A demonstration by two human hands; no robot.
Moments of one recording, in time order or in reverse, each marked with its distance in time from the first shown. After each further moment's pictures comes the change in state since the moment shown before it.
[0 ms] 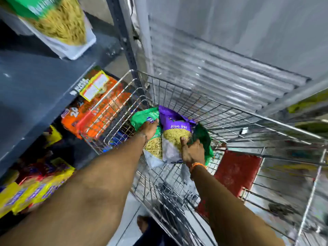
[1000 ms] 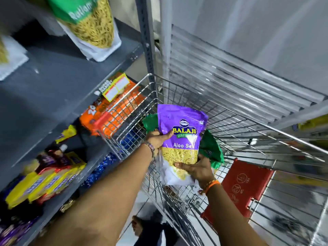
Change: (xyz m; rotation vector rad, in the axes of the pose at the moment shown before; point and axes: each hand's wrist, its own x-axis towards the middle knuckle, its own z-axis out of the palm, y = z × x) left_hand -0.008 -0.044 -0.006 -0.598 -0.114 -0.064; right_hand -0.029 0.013 0.000 0.668 -0.414 -0.005
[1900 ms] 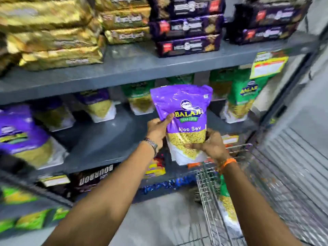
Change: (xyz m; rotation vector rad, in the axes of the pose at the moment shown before) left_hand -0.324 0.094 -0.301 -0.745 0.570 0.616; right_hand -0.129 -0.204 0.297 -0.454 -0.707 -0.627
